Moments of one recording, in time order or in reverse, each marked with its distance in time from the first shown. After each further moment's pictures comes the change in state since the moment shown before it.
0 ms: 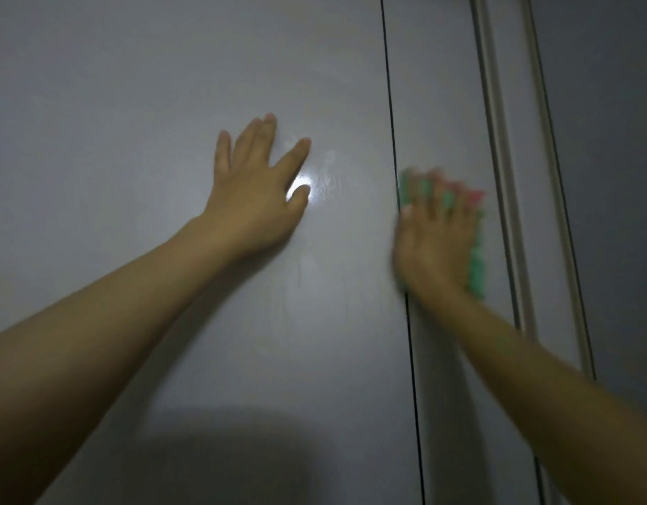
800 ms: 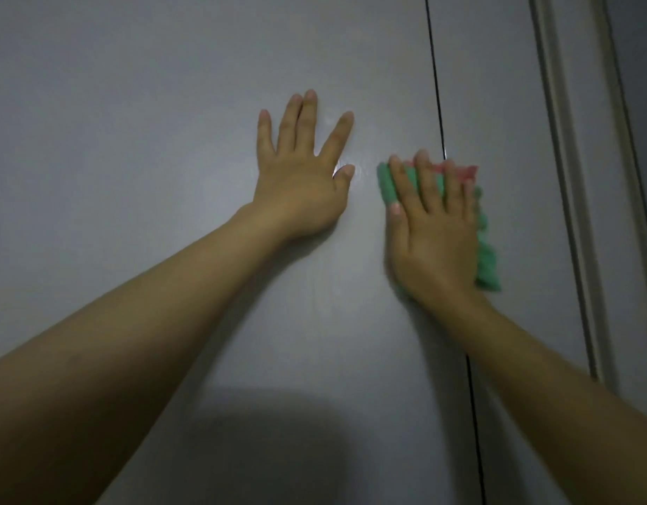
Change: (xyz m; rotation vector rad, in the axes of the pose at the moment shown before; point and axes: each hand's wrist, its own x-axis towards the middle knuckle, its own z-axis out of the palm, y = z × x) left_hand 0.003 -0.001 0.010 0.121 -0.042 -0.007; right_hand -0.020 -0.054 0.006 0.038 -0.024 -0.103
